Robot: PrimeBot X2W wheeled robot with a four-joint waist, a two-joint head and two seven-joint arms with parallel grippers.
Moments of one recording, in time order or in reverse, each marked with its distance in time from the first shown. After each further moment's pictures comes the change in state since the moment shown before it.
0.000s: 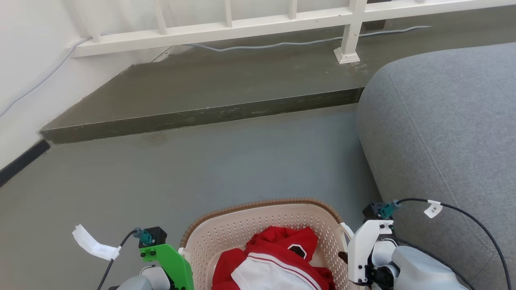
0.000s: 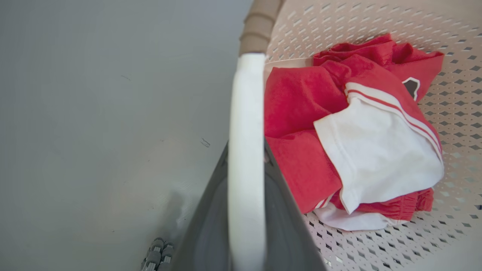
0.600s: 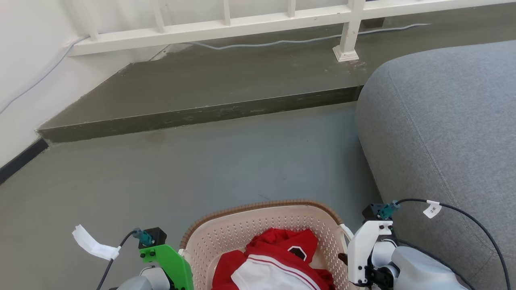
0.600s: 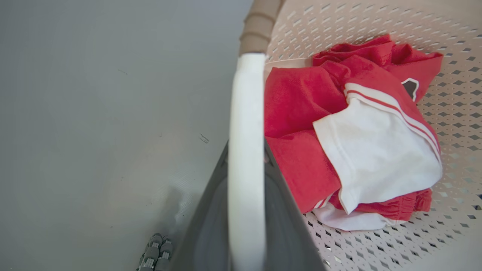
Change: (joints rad) left arm -0.003 0.001 -0.015 0.005 -0.025 0.000 0.011; right arm -0.001 -0.001 0.018 0.000 0.014 0.000 0.008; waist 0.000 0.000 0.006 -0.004
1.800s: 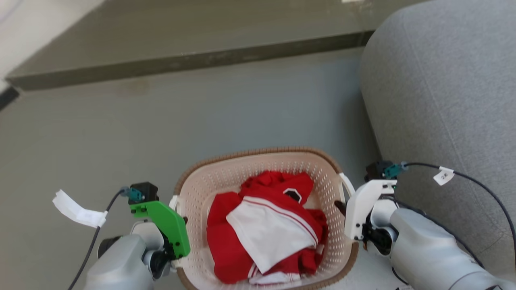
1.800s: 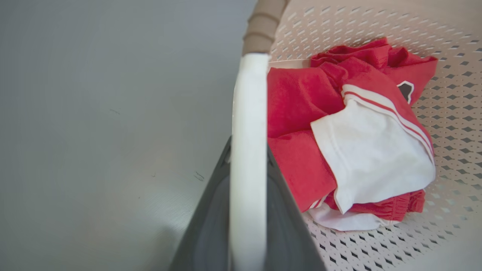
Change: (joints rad) left arm -0.125 0.025 -0.004 -0.041 -0.010 0.000 -0.091; right arm -0.126 -0.005 -0.006 0.000 0.017 0.000 -0.119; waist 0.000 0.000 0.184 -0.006
